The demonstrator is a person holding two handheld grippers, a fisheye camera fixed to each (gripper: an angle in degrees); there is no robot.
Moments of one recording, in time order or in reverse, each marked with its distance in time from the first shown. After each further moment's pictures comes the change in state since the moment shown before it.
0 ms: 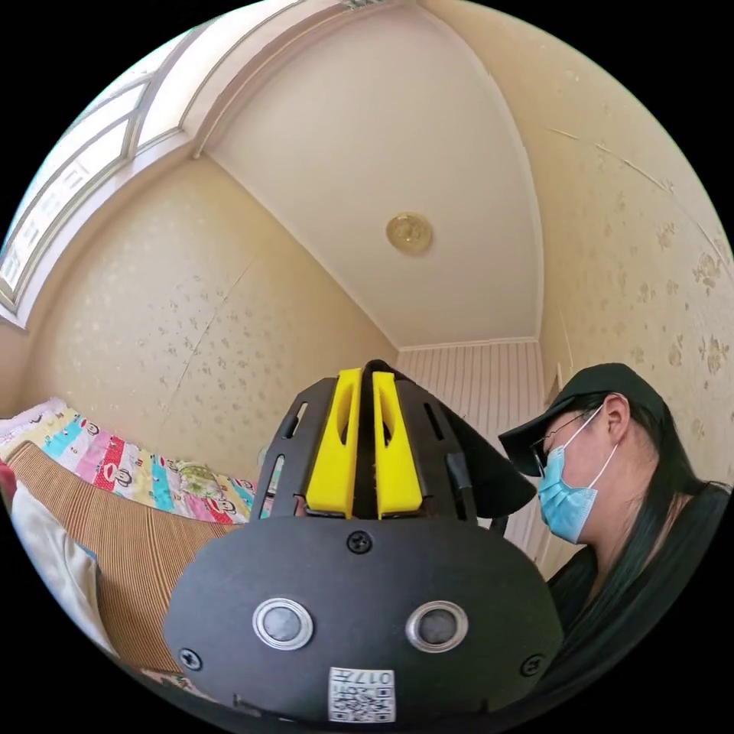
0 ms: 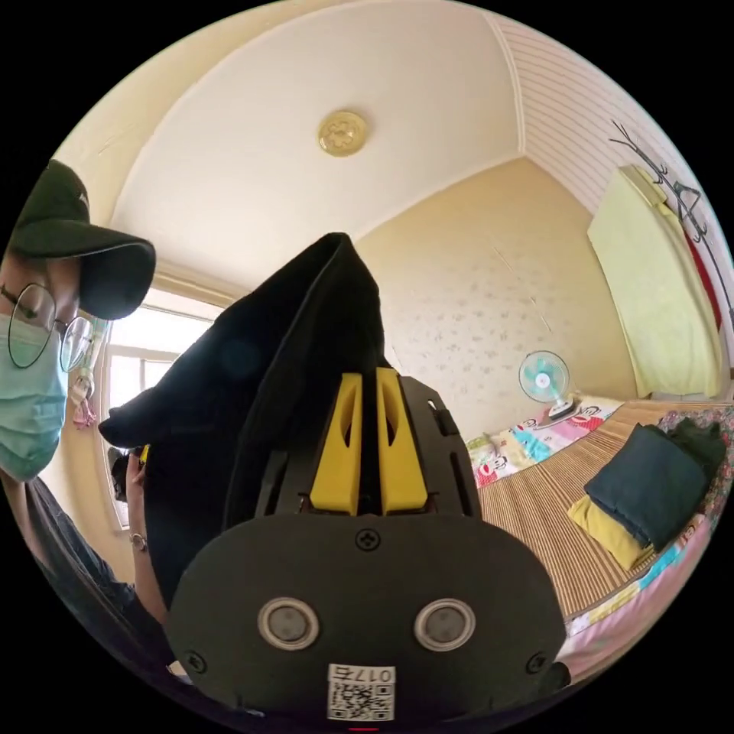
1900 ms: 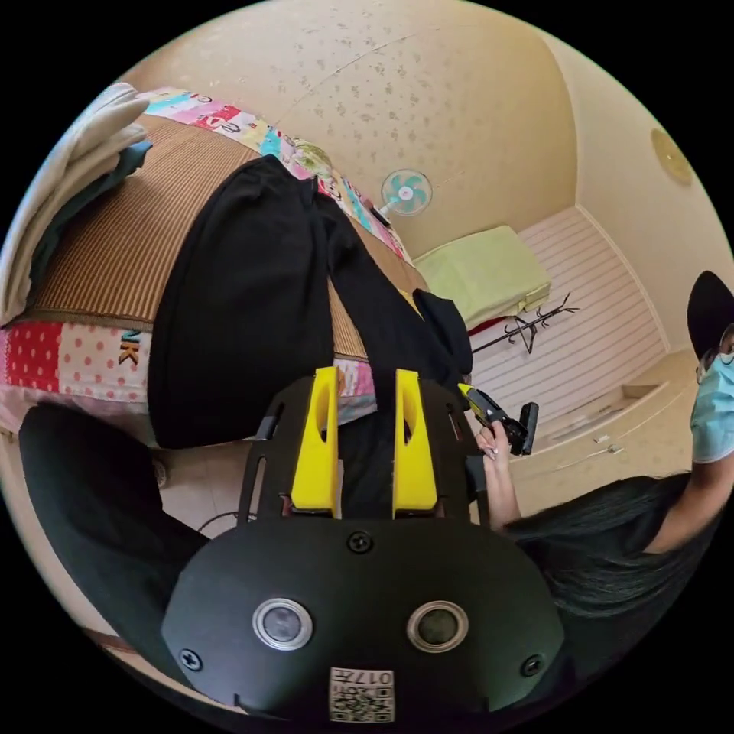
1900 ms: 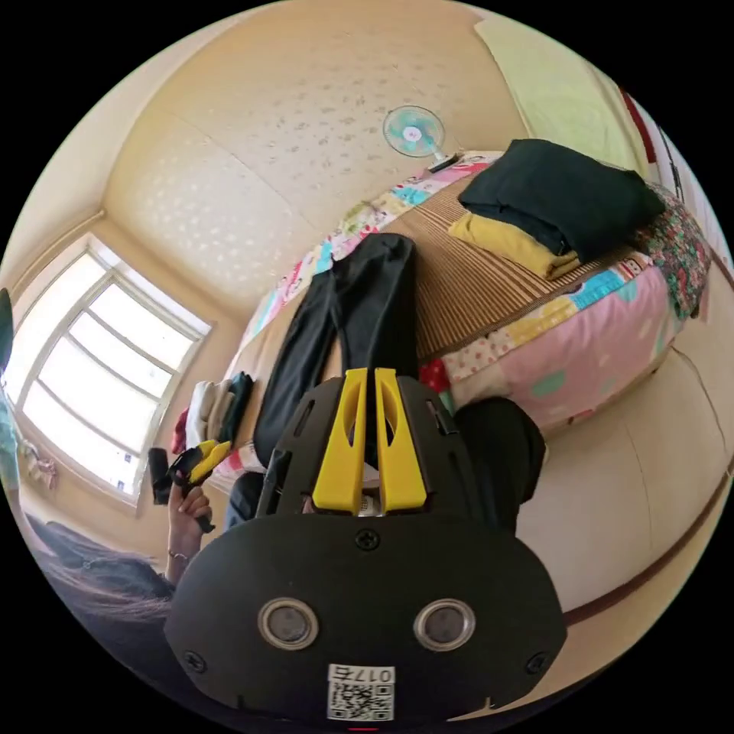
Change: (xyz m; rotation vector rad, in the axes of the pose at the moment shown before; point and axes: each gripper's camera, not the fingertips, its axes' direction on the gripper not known) left arm -0.245 0.274 0.084 -0.990 -0.170 -0.650; right arm 0.221 0.115 -0.016 -0.937 0.229 0.345
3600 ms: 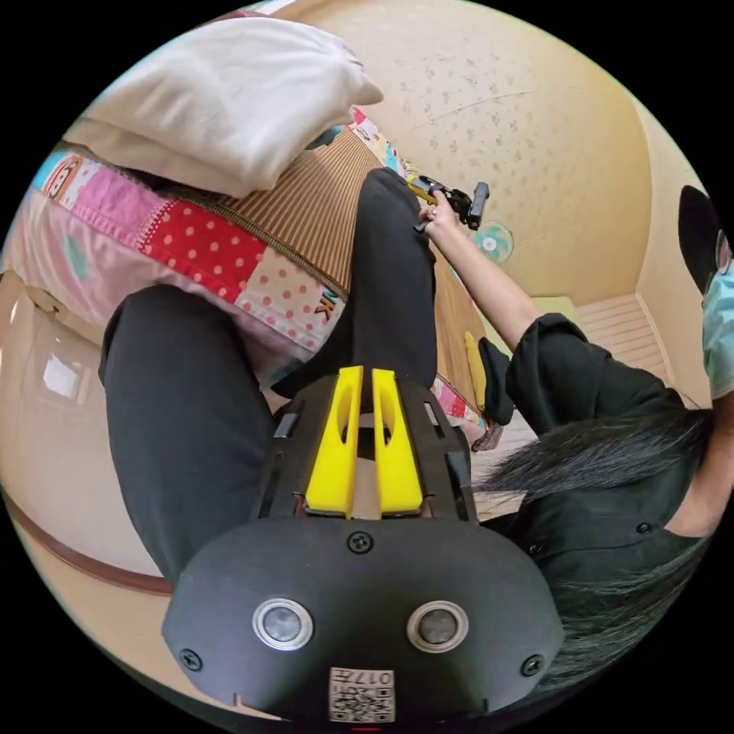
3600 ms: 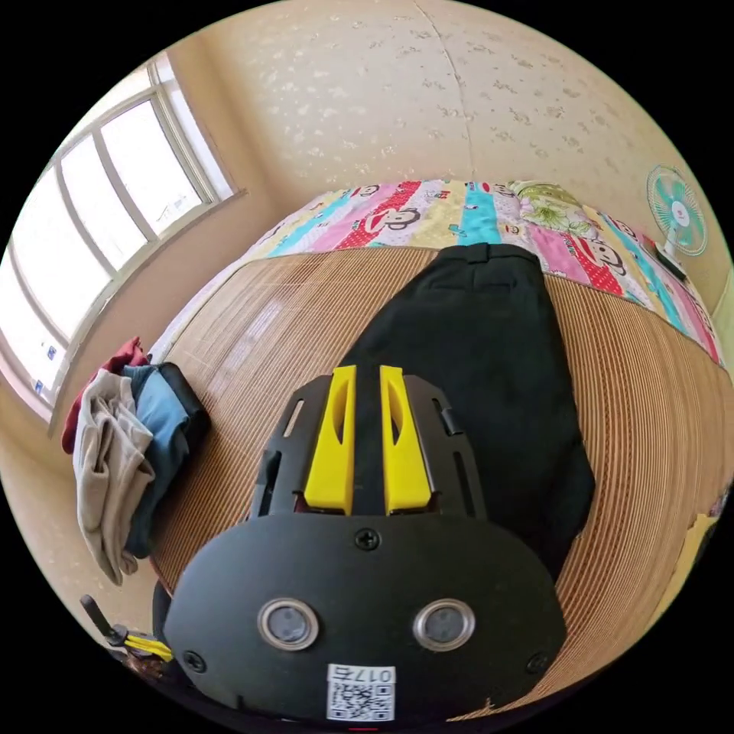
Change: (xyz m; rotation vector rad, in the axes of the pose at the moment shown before) left arm -0.092 0.084 -0.138 0.161 -0.174 -0.347; right arm -0.201 -0.226 0.488 -0.286 0.200 -0.518
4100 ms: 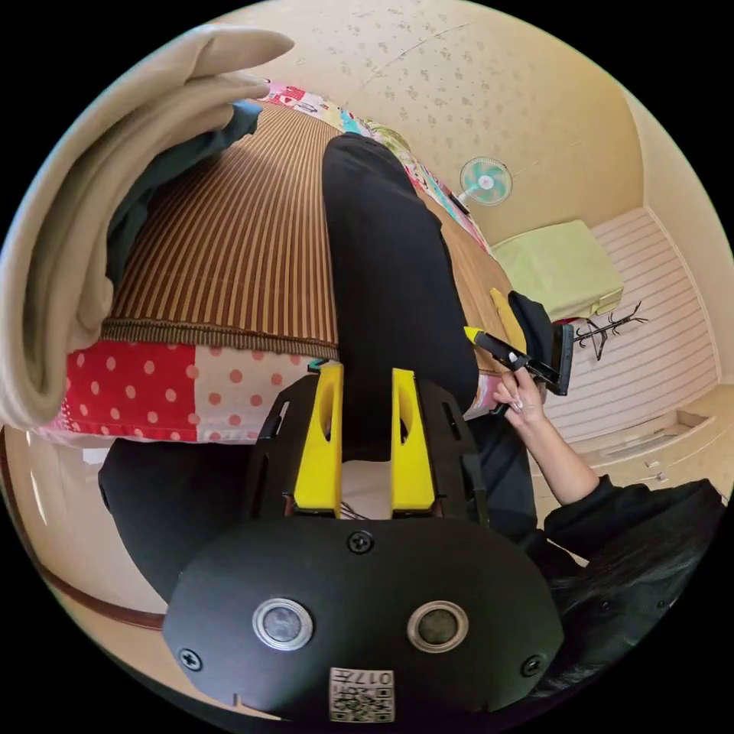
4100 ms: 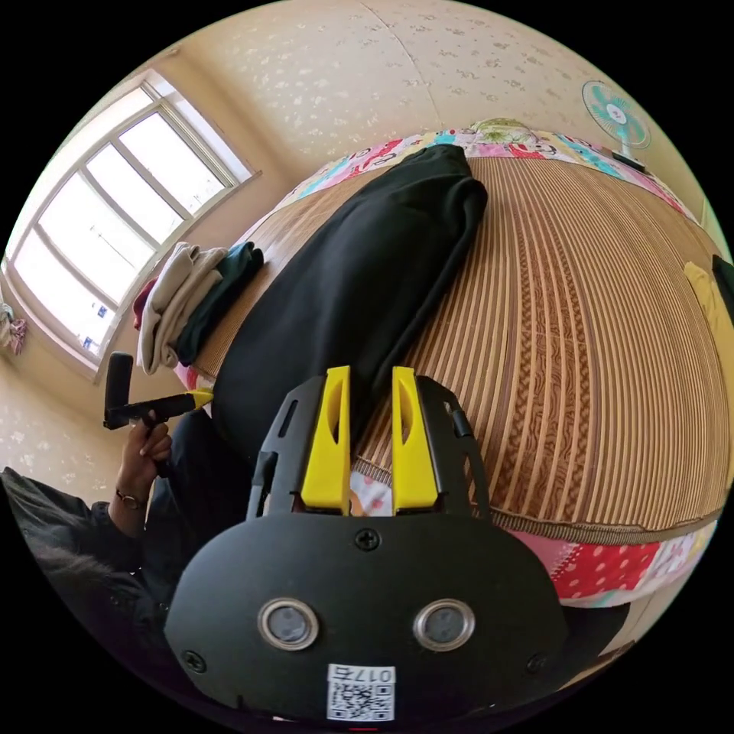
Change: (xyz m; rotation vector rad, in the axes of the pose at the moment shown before) left arm 0.033 -0.087 0.093 -0.169 -0.181 0.228; right arm 0.033 0.284 -0.111 -0.023 -0.181 0.145
